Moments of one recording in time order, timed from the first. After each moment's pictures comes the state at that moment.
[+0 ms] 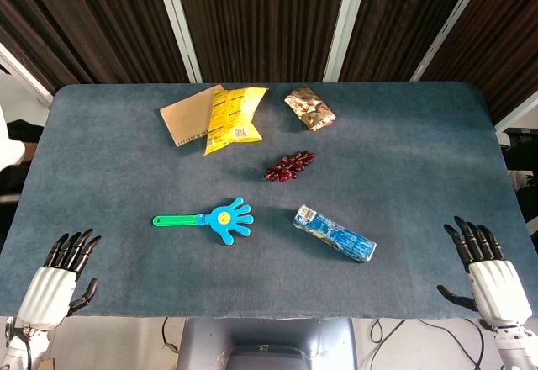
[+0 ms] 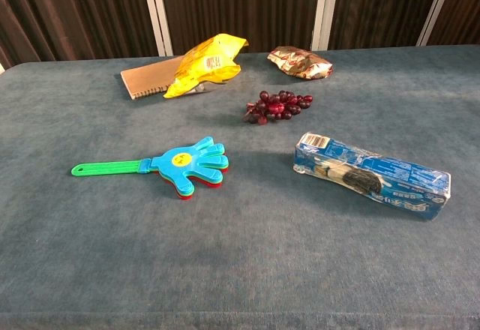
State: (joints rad) left arm -0.08 -1.22 0.06 -1.56 1.71 1.54 0.09; right arm 0.00 -1.06 -0.02 -1.72 -1.65 1.53 -0.07
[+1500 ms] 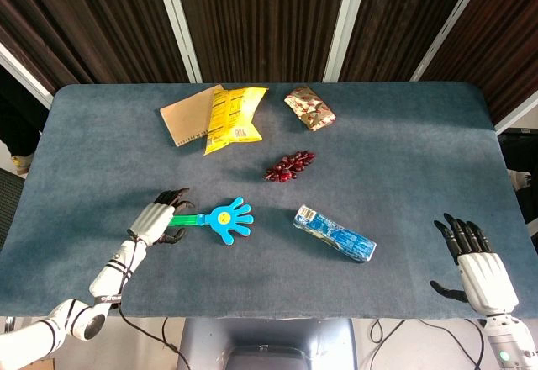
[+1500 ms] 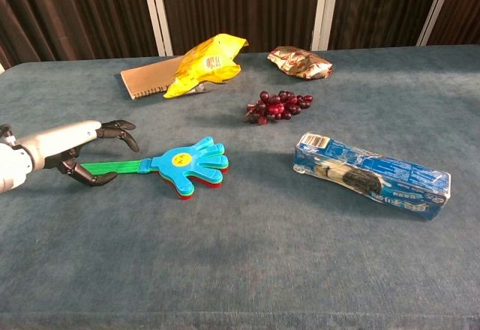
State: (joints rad) left arm -0.62 -1.61 -0.12 -1.11 1.42 0.86 -0.21; right arm 0.05 -1.08 -0.01 -1.70 -1.59 1.45 -0.07
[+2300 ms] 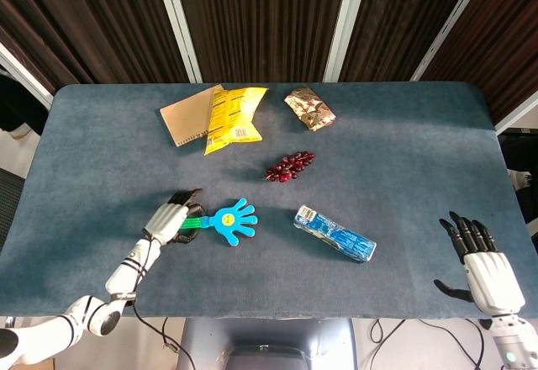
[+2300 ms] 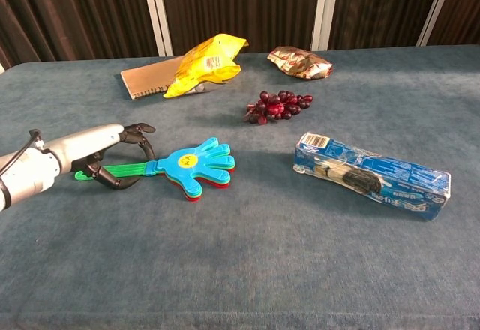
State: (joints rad) left arm -0.67 -1.70 -0.11 -1.05 1.40 0.86 -0.21; right arm 0.05 -1.06 -0.01 -1.71 -1.59 1.46 -0.04
